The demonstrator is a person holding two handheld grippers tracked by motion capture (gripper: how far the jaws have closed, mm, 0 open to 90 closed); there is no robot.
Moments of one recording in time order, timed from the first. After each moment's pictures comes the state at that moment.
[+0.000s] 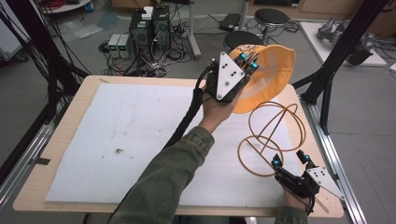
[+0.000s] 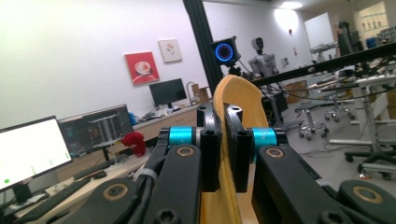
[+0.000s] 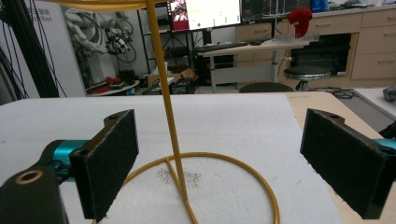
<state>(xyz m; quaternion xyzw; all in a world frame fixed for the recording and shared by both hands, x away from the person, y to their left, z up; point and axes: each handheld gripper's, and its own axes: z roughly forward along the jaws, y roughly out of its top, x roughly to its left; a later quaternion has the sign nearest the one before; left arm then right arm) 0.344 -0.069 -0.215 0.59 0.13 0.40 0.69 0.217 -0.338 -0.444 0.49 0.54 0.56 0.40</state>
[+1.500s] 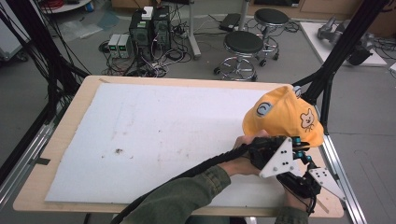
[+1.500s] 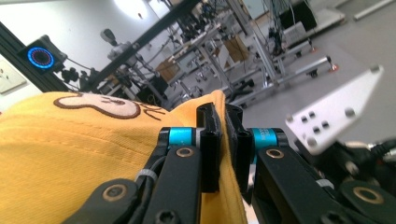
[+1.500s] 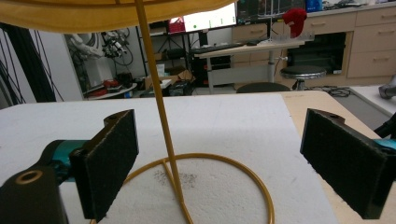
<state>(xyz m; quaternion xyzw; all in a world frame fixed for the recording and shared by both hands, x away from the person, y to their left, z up) 0.255 -0.153 -0.304 0.72 -0.15 0.29 0.61 0.216 -0.341 -0.445 0.49 0.53 0.57 0.40</state>
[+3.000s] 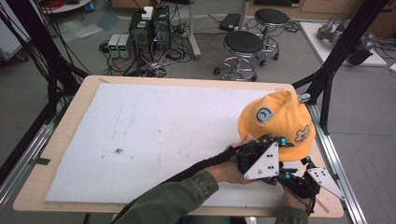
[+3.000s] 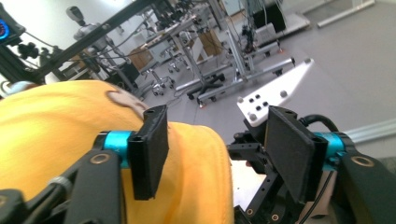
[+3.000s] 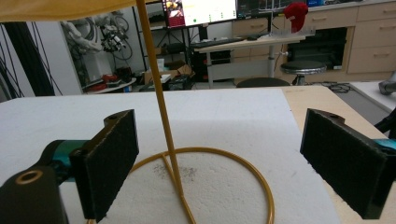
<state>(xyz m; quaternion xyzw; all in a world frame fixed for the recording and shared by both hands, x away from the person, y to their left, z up) 0.249 -0.121 -0.305 0.74 -0.12 0.21 0.62 0.217 -0.340 -0.446 0.50 0.54 0.56 0.39</state>
